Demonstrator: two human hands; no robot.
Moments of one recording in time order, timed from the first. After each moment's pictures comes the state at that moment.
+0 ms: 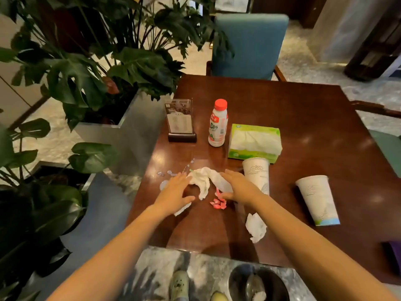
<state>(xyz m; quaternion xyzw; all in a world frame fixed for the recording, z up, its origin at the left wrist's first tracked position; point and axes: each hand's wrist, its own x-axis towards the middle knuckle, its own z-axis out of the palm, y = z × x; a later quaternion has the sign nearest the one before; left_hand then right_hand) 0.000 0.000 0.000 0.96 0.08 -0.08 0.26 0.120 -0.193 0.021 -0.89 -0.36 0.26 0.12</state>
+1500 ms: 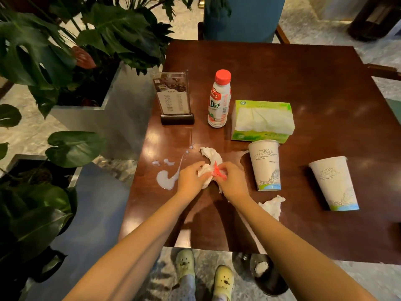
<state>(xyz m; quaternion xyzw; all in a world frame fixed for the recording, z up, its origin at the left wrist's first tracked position) 0.053 -0.021 -0.042 0.85 0.23 -0.04 0.48 0.094 -0.148 -0.027 -0.89 -0.09 0.18 0.41</state>
